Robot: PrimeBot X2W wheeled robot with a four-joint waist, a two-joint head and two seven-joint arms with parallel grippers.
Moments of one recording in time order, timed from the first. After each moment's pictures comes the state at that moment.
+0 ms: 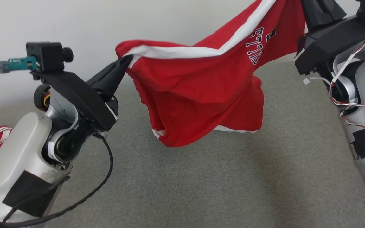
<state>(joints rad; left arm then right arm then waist) -0.81 0.42 -0.52 0.22 -1.09 -0.11 0.26 -0.93 -0.32 0.30 0.31 0.39 0.13 0.08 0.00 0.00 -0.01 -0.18</state>
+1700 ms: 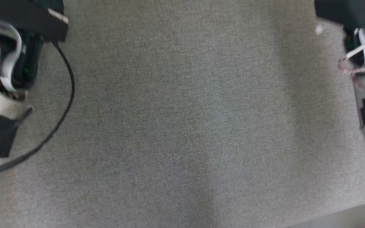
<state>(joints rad) -1.15 0.45 -0.47 0.32 -0.81 -0.11 -0.15 -1.11 -0.27 0.24 0.23 0.15 0.13 -0.26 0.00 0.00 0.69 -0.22</state>
